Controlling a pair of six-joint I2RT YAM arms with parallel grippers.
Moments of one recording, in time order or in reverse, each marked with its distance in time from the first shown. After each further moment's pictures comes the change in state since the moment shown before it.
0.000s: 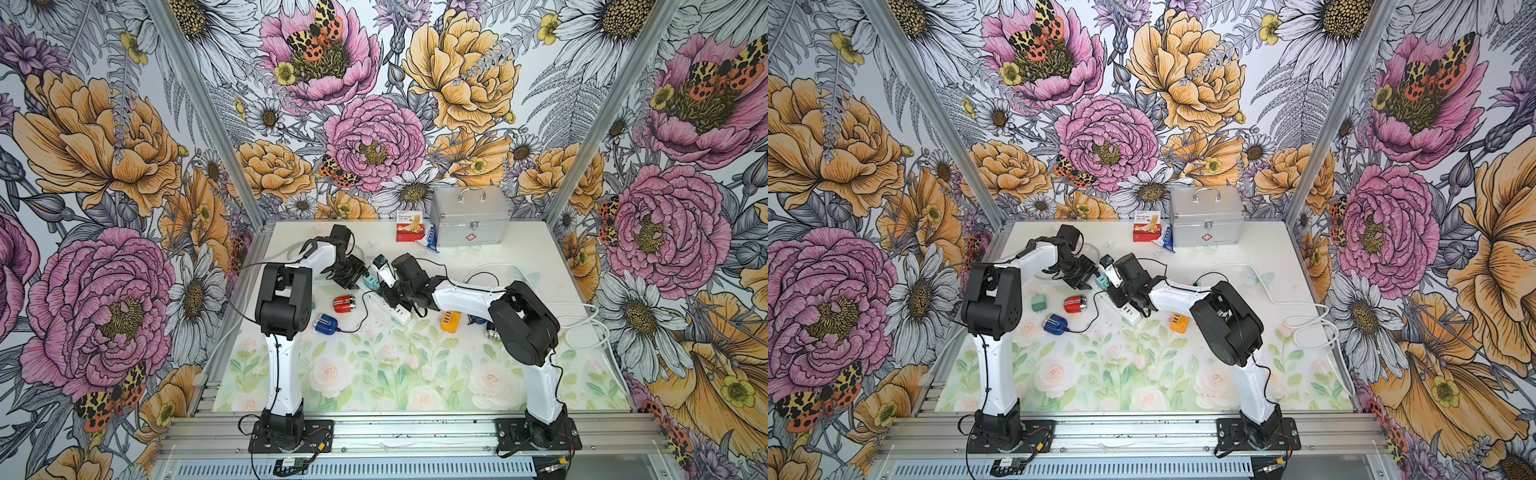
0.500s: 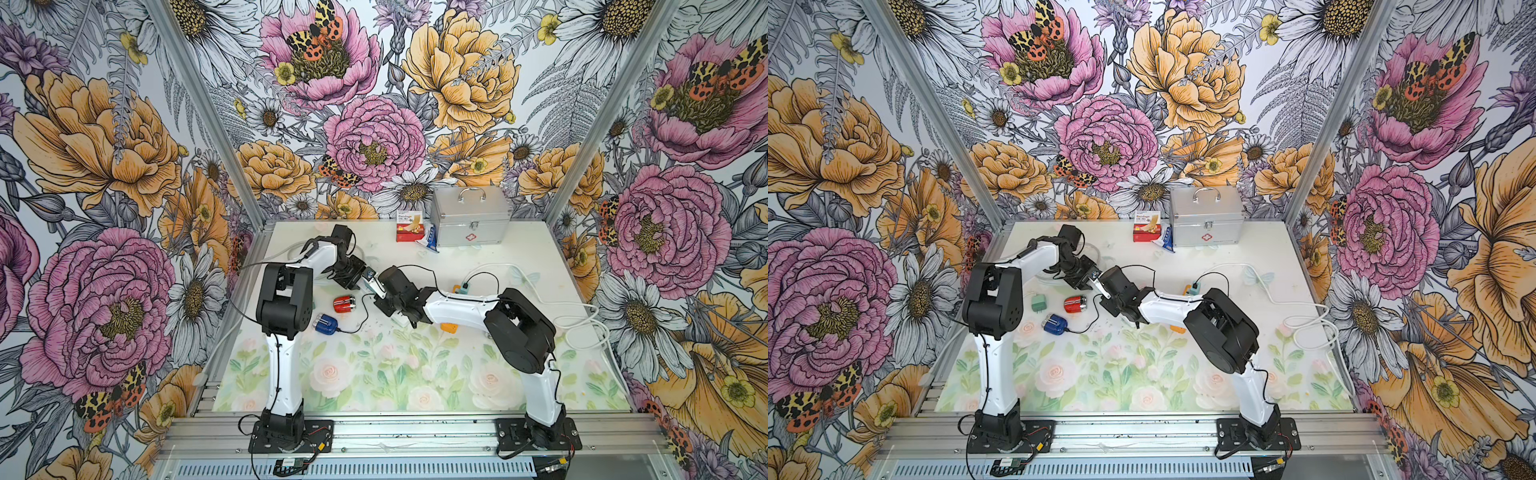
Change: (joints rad) left arm -0.008 0.005 0.011 -0.017 0.001 0.007; right arm 0.106 -0.013 -0.026 0.008 0.279 -0.150
